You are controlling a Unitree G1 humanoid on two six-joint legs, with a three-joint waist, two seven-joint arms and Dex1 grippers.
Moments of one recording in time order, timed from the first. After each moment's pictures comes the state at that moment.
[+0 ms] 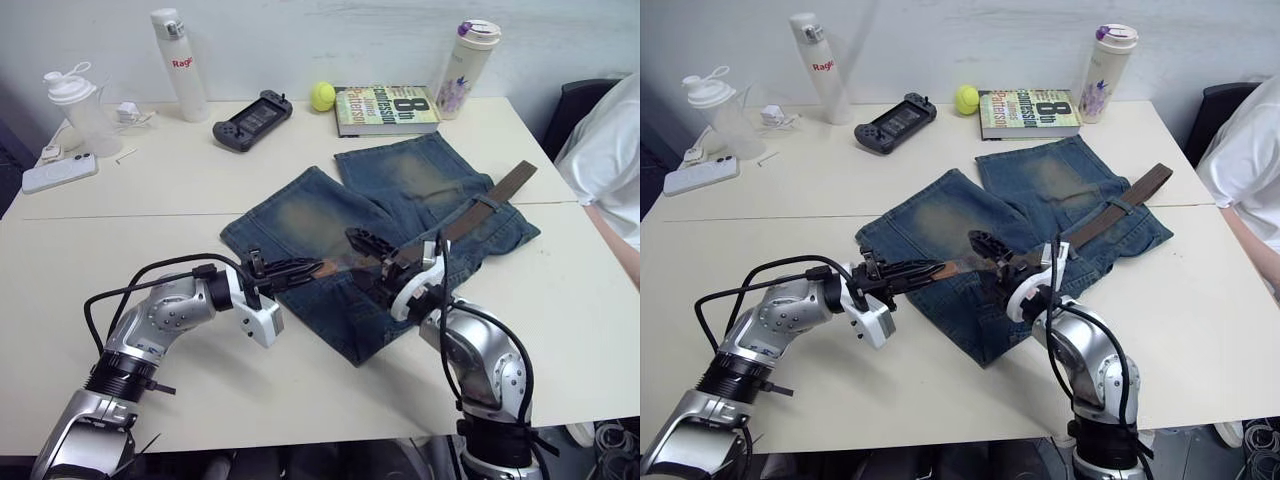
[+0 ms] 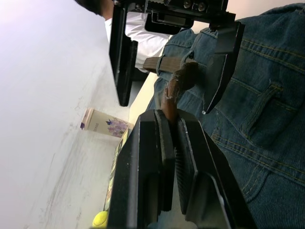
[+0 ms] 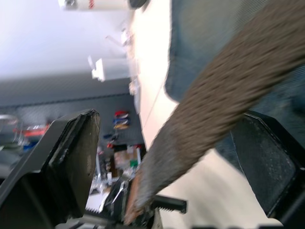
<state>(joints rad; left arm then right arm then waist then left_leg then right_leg) -0.44 0.63 -0.19 0.13 0.28 -0.91 -0.46 -0.21 -0.05 -0.11 -0.39 1.95 0.61 -0.73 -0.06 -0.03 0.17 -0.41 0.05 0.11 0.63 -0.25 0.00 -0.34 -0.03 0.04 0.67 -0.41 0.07</state>
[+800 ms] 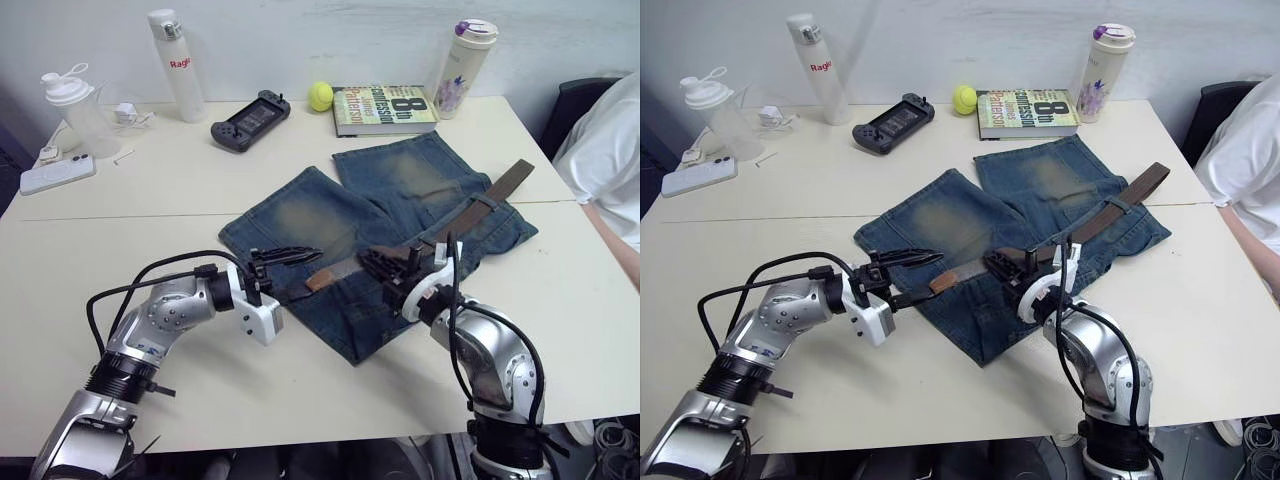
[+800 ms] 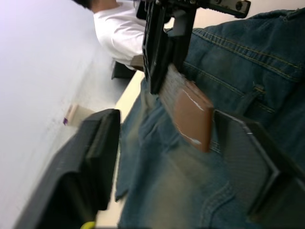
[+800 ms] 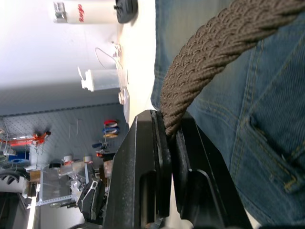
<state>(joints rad) -0.37 0.65 -0.19 0.06 0.07 -0.72 -0.57 -0.22 -0.13 -0.13 -0.39 1.93 0.61 -0.68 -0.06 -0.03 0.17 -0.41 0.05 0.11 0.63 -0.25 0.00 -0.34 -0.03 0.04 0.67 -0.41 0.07</state>
